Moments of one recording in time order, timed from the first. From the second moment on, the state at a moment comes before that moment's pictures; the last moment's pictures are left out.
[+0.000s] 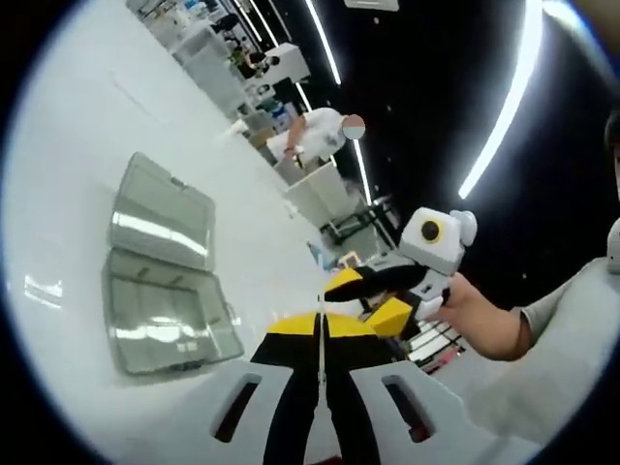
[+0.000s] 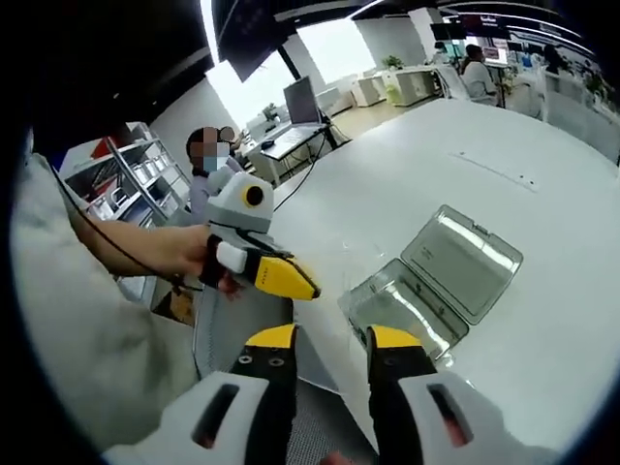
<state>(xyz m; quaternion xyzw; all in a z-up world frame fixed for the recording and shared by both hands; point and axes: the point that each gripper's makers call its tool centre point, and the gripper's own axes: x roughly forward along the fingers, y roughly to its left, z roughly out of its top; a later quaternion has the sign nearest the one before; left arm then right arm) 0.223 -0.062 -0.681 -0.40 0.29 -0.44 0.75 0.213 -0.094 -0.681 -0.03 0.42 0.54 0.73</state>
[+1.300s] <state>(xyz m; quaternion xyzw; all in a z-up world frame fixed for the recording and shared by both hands) 0.203 -0.087 -0.669 -0.24 0.27 -0.58 0.73 0.185 -0.093 -0.700 0.00 0.40 0.64 0.66</state>
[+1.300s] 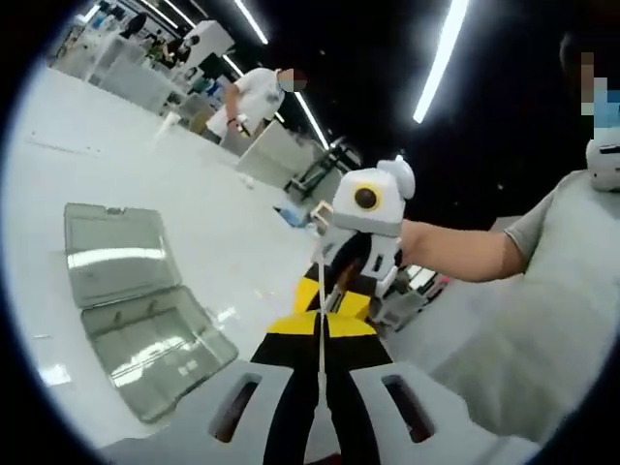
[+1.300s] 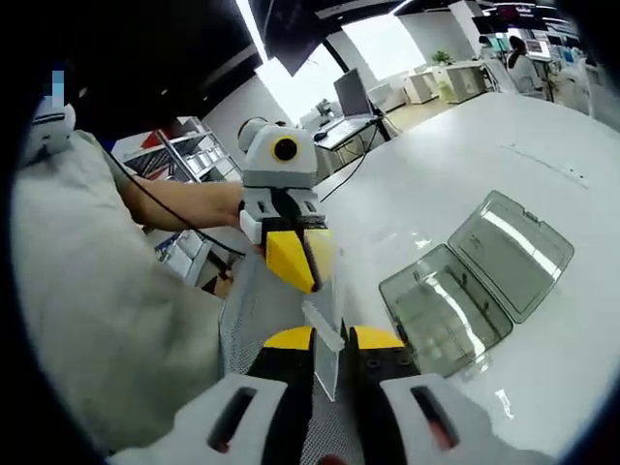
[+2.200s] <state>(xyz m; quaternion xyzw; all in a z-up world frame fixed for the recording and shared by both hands) 0.197 -0.090 -0.664 -0.20 0.26 -0.60 0.72 0.174 -0.085 -0.696 0.07 0.38 0.66 0.64</state>
